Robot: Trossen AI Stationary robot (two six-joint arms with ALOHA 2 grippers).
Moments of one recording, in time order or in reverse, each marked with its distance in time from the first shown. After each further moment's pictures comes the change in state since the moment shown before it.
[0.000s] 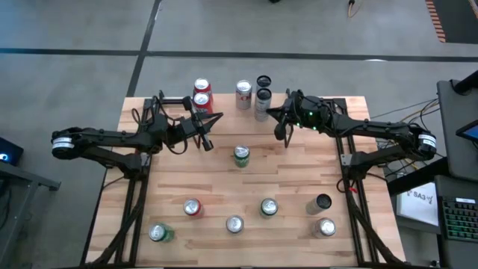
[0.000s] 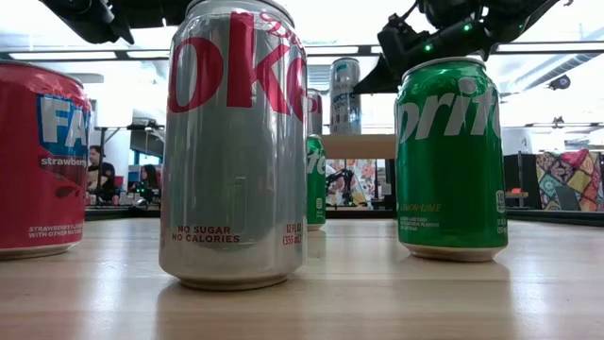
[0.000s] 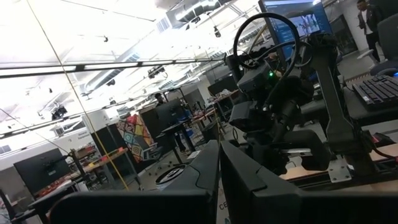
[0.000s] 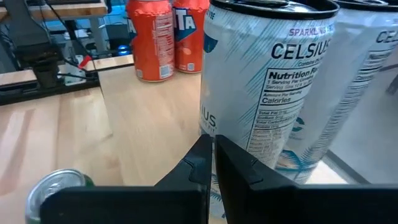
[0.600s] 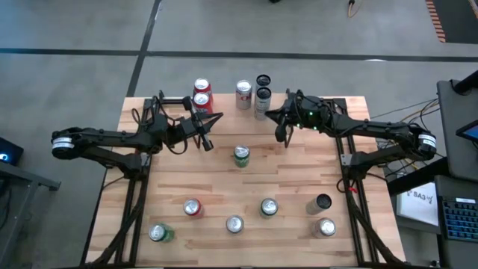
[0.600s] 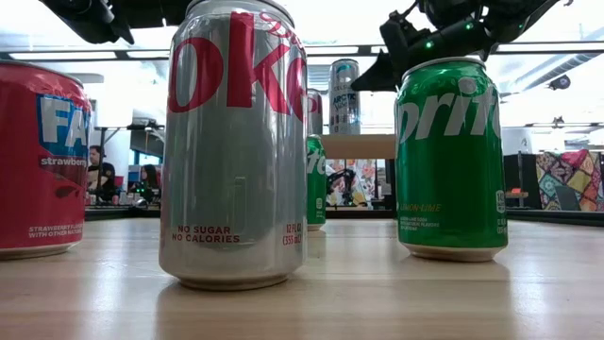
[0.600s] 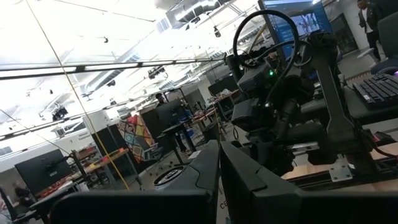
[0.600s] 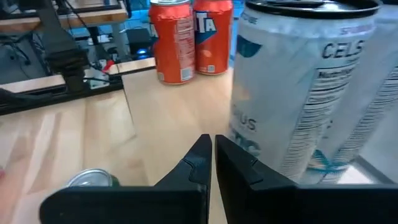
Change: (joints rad) left arm 0.000 0.000 0.000 0.000 0.000 0.008; right arm 0.002 0.000 0.000 0.007 -0.079 0.036
